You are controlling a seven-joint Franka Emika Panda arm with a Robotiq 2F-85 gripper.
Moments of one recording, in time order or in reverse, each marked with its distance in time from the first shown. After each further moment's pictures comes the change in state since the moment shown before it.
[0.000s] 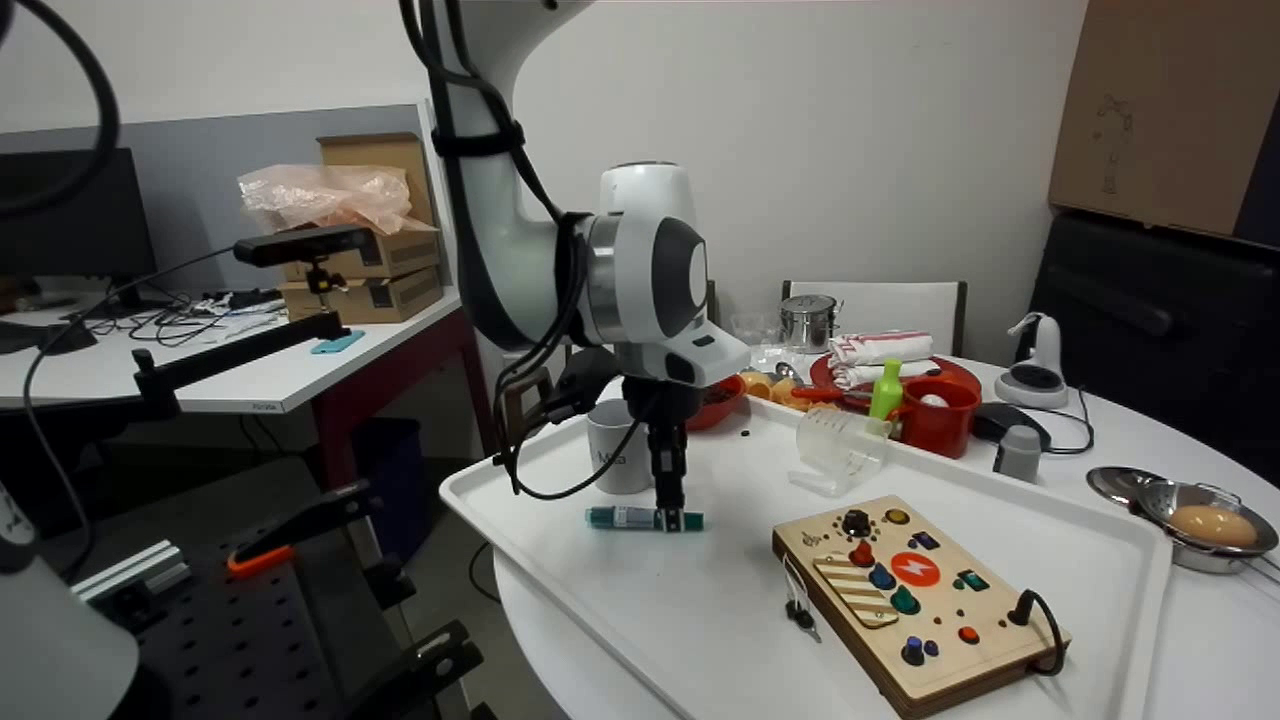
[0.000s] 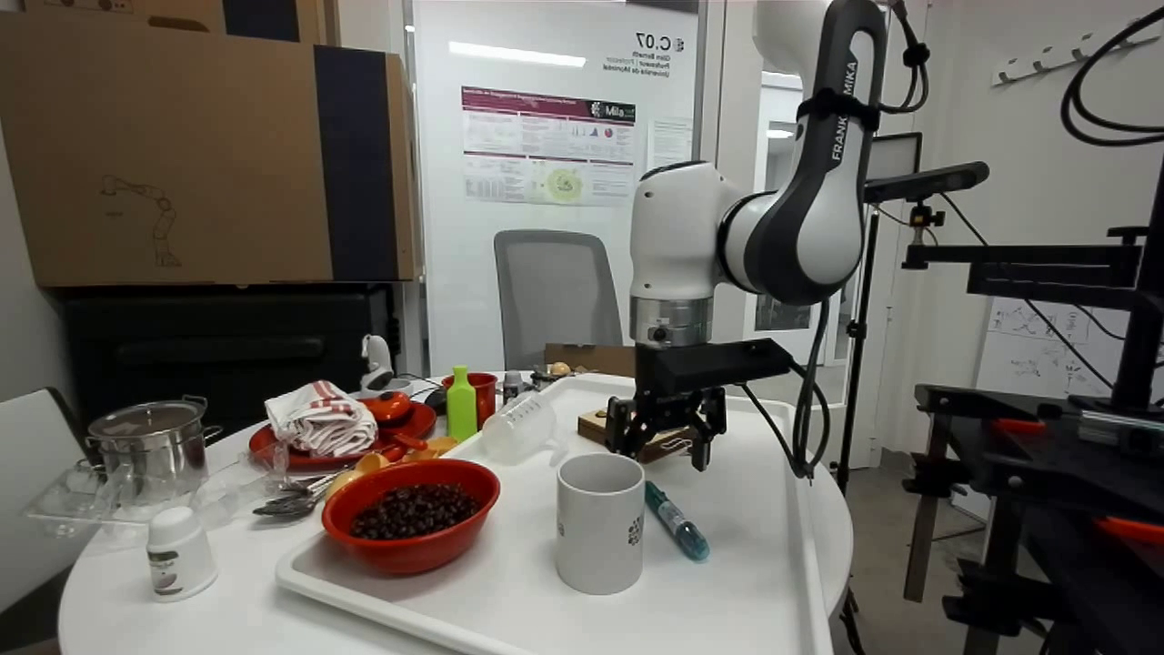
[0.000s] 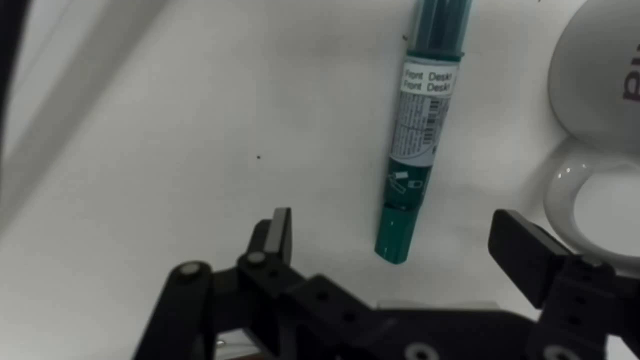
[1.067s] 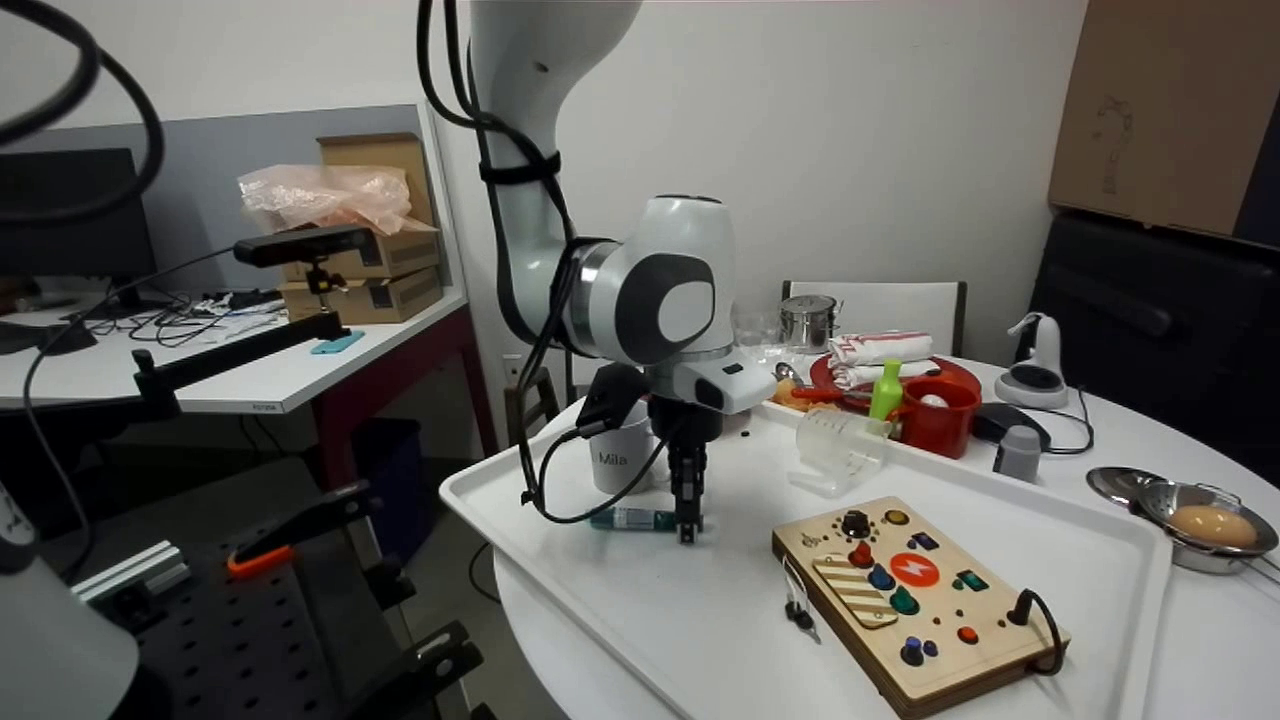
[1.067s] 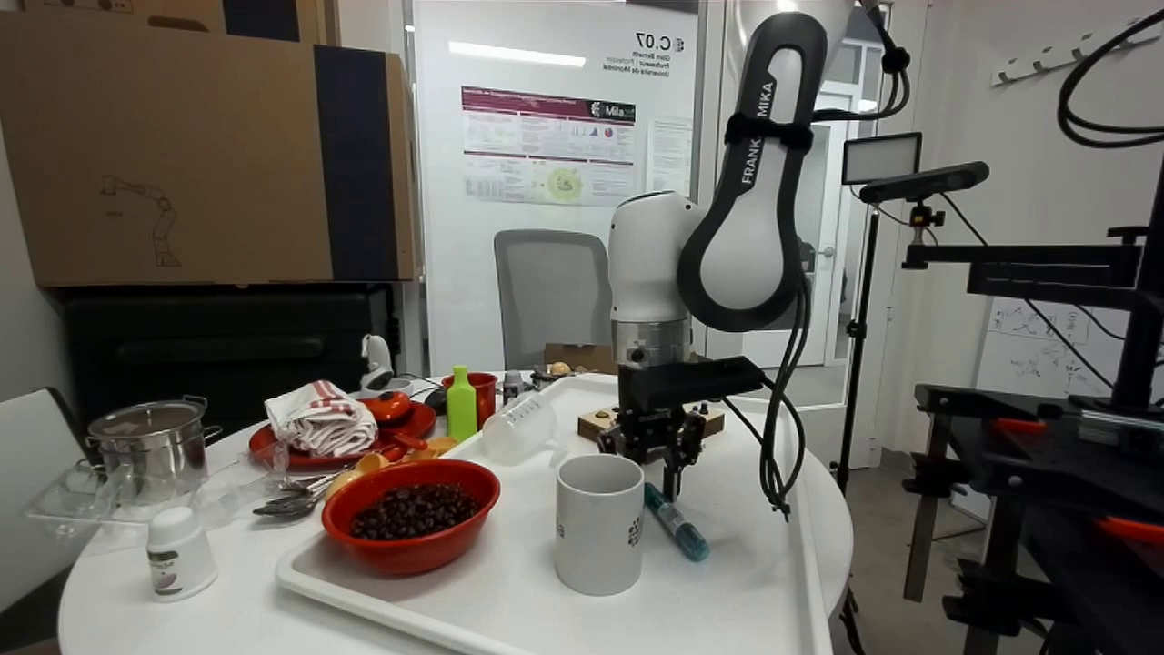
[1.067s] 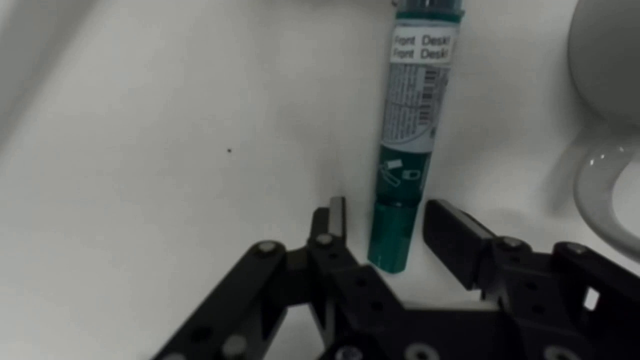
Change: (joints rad) arm 0.170 0.081 -0.110 0.077 0.560 0.004 -0.445
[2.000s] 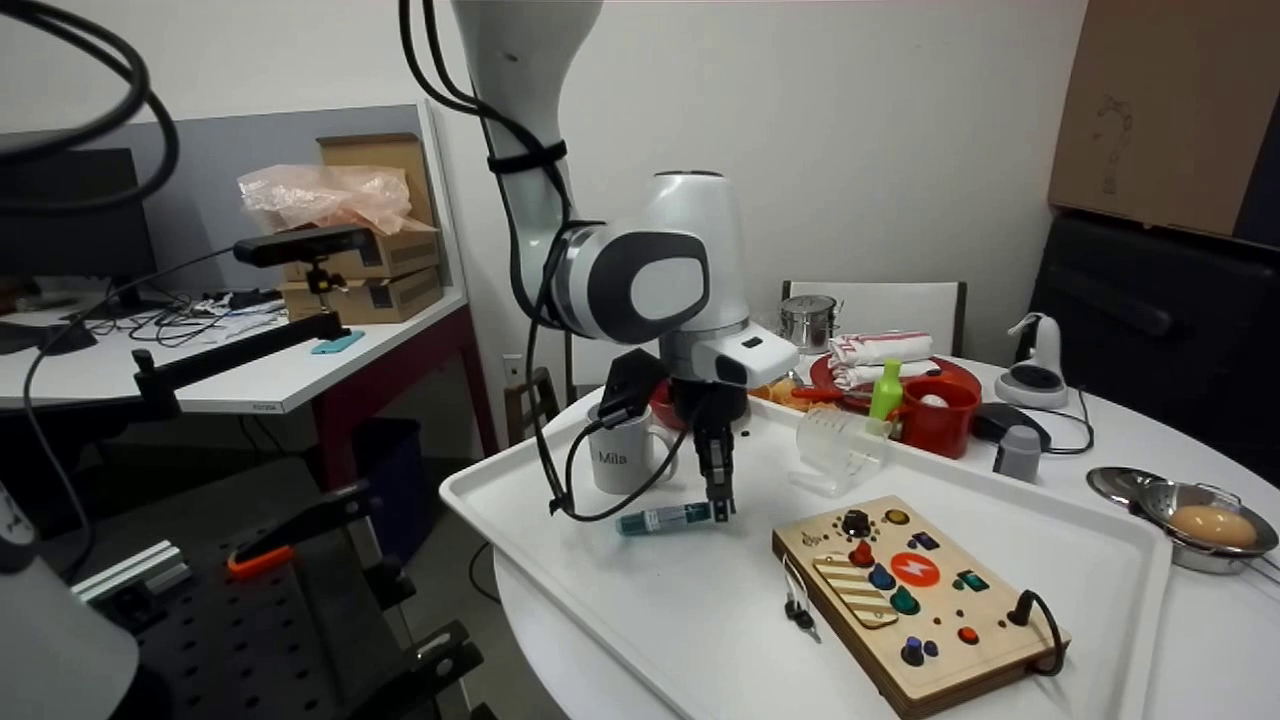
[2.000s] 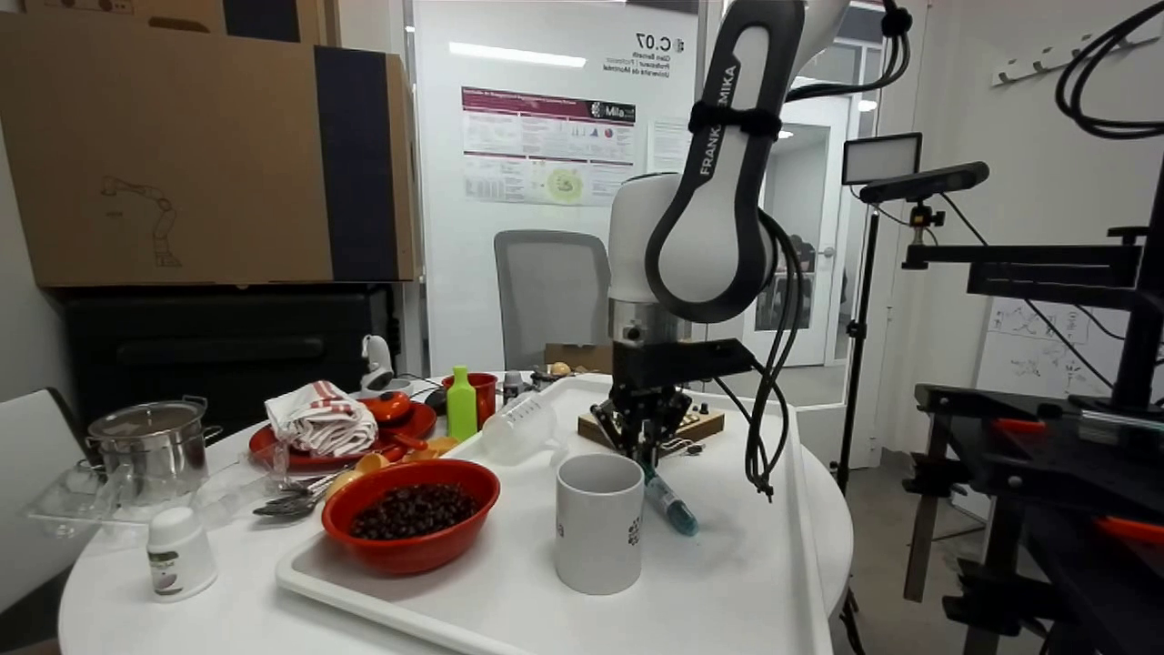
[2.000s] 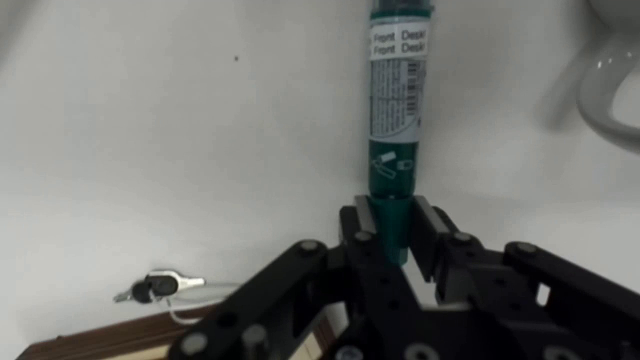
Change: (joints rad) arm 0.228 -0.036 -0.192 -0.018 0.328 0.066 -0.262
